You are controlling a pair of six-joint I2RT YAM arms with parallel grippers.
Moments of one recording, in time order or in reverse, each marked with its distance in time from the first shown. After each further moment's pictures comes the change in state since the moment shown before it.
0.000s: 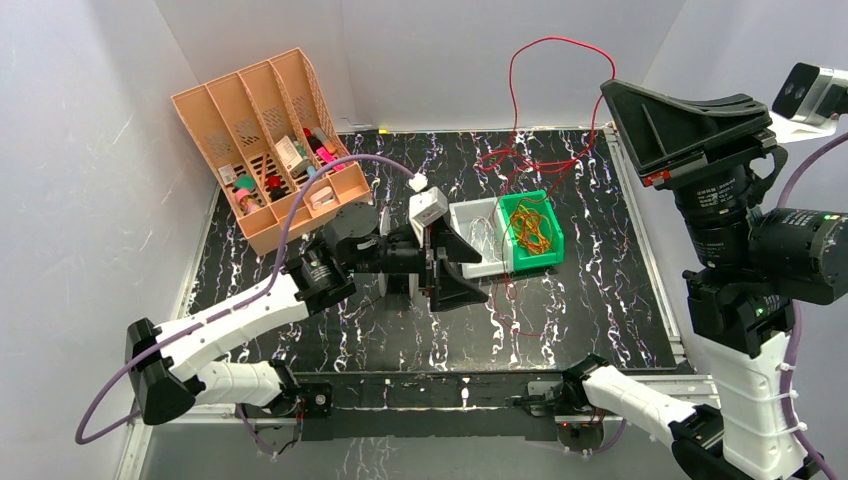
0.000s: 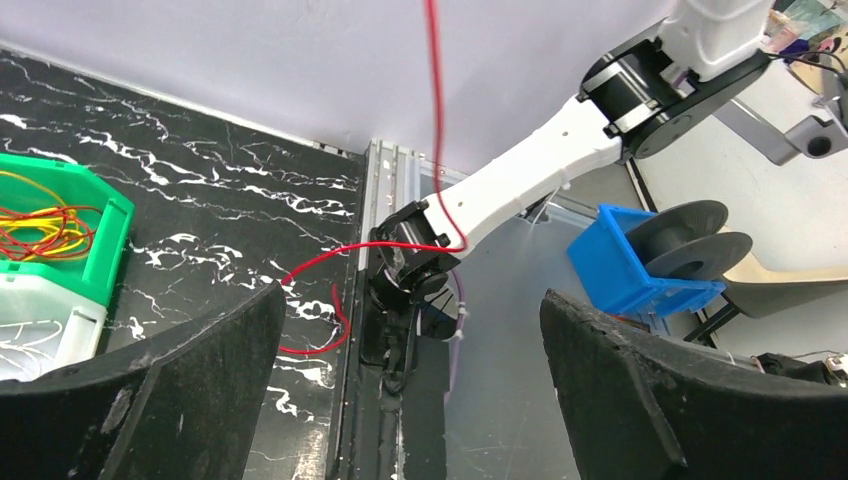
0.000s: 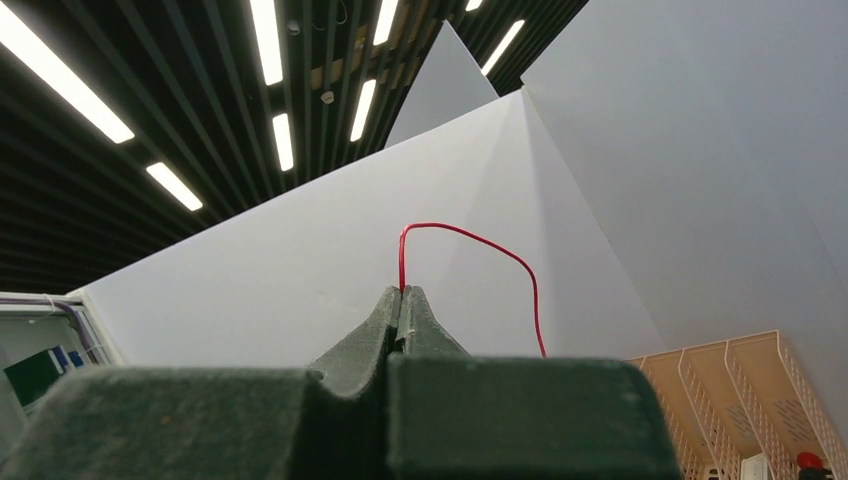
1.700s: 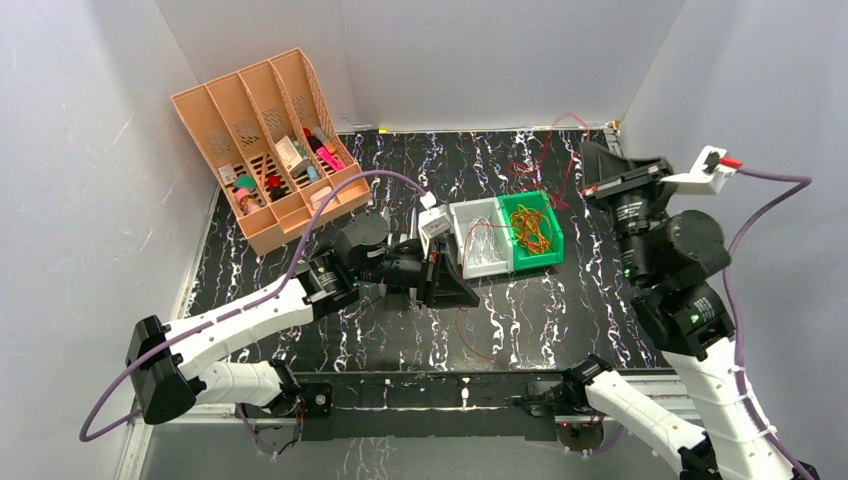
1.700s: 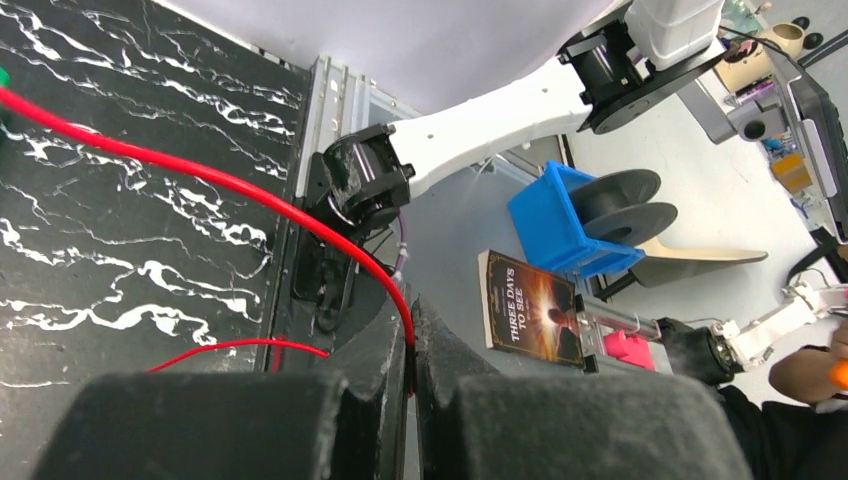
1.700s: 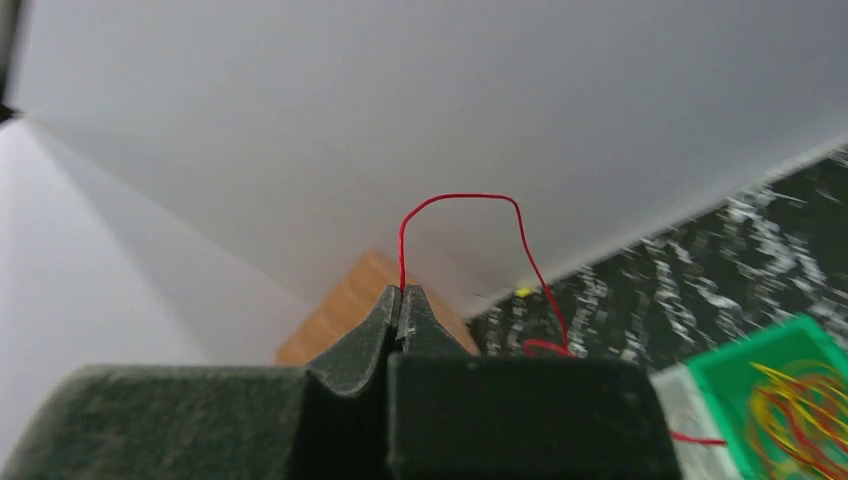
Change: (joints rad) left arm -0.002 -0.013 -0.094 -0.006 0.088 -0.141; right arm 0.000 -0.176 -0.454 -0.197 0.572 -0.167
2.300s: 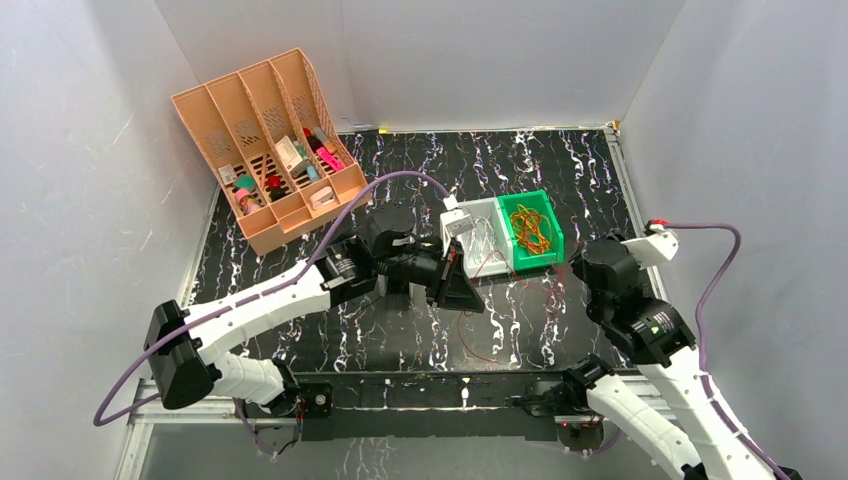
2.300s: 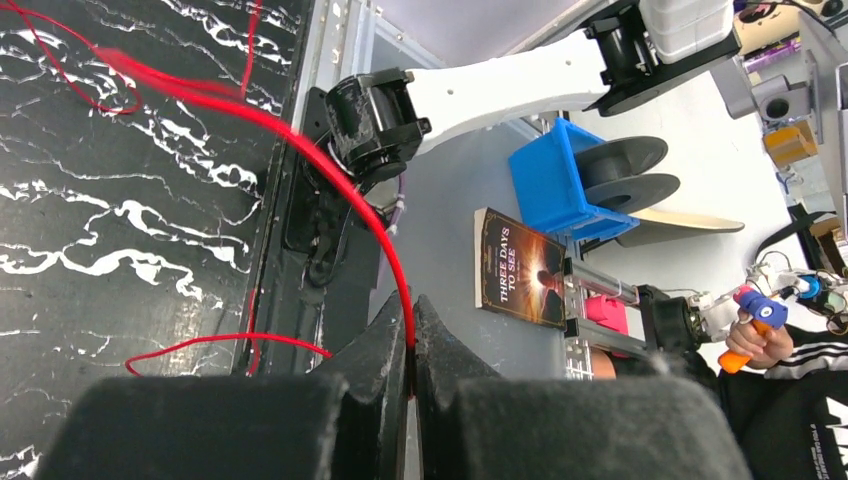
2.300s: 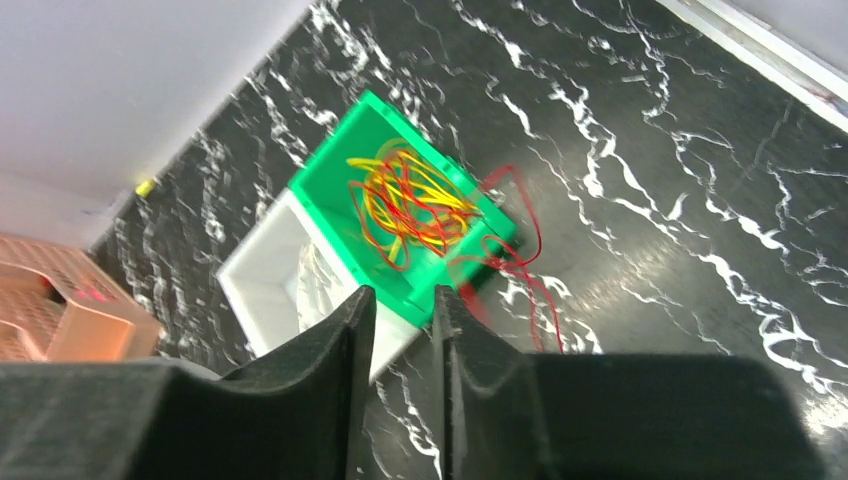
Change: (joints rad) left arm -0.007 0.111 0.121 -0.199 0.055 0.027; right arm 0.000 -0.161 -0.388 -0.575 0.367 0.191
